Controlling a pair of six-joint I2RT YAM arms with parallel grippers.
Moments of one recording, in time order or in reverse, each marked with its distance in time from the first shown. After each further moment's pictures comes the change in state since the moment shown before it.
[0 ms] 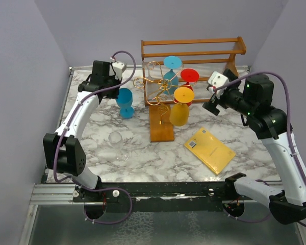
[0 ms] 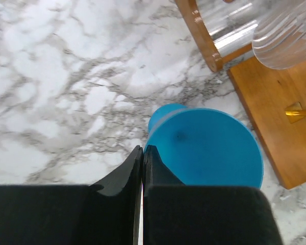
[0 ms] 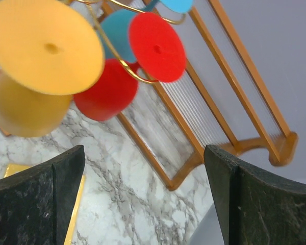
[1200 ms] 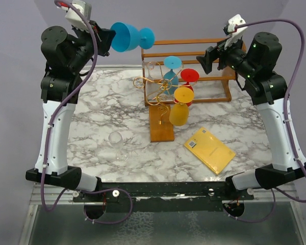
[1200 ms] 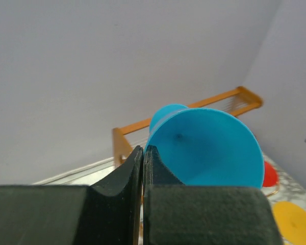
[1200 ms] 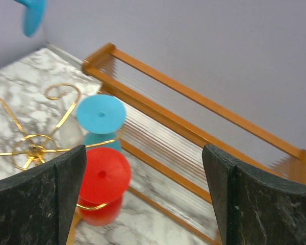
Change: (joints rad) left arm 0.001 -0.191 0.557 0.172 0.075 -0.285; right arm -0.099 0.358 0.493 0.138 0.027 0.515
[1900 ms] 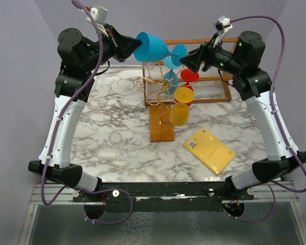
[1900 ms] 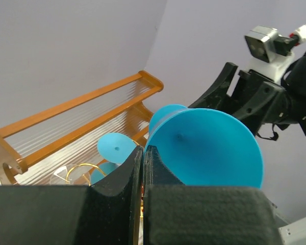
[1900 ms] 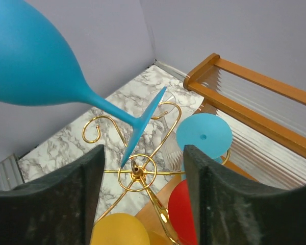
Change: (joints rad) left arm -0.079 0.037 -0.091 0.183 0.333 -0.325; right arm 0.047 0.080 -0.035 0.153 -0.323 0.402
